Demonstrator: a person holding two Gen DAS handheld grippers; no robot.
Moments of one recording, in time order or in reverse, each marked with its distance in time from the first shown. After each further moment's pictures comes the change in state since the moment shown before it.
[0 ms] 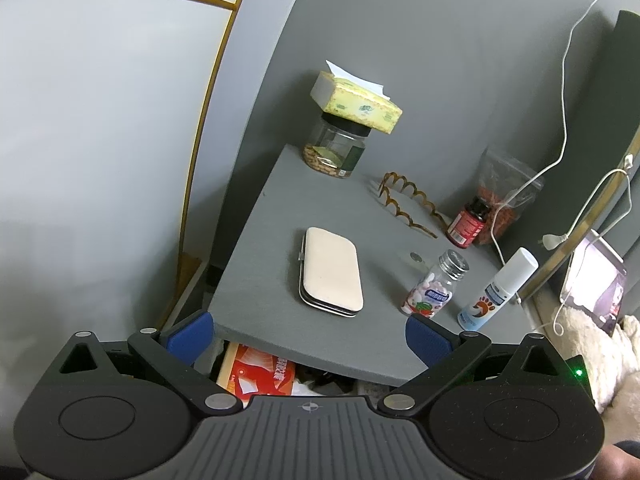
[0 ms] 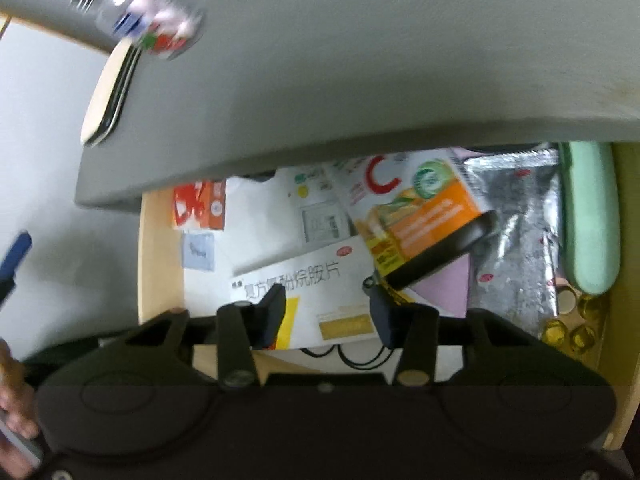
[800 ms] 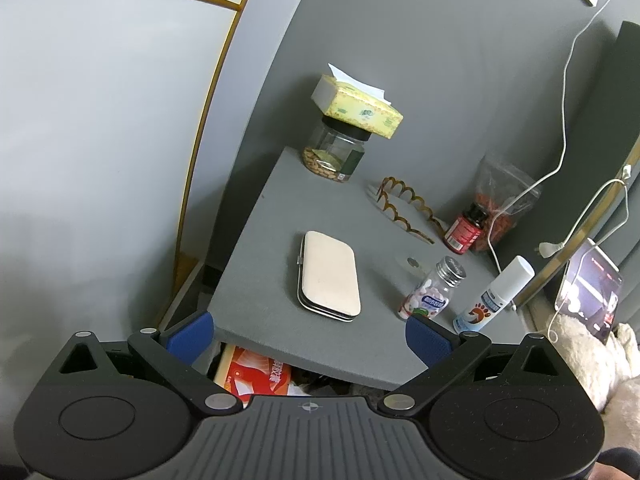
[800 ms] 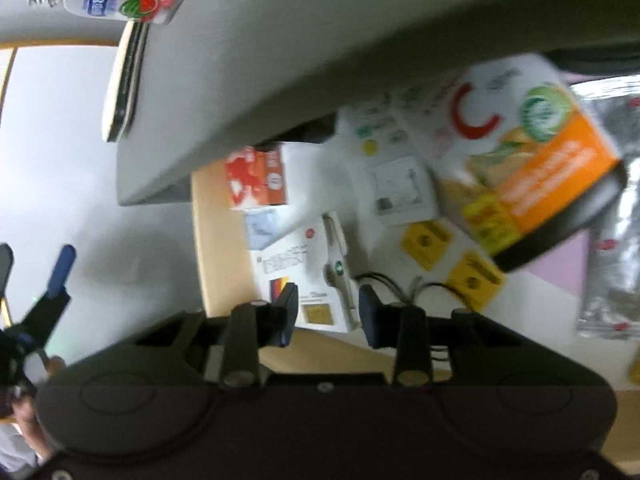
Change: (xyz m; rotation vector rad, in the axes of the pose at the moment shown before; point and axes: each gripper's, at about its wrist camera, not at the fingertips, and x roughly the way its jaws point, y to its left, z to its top) left arm -0.001 0.004 0.002 -0.024 -0.003 -0.014; right arm 0.052 0.004 0.006 0.136 0.147 0.310
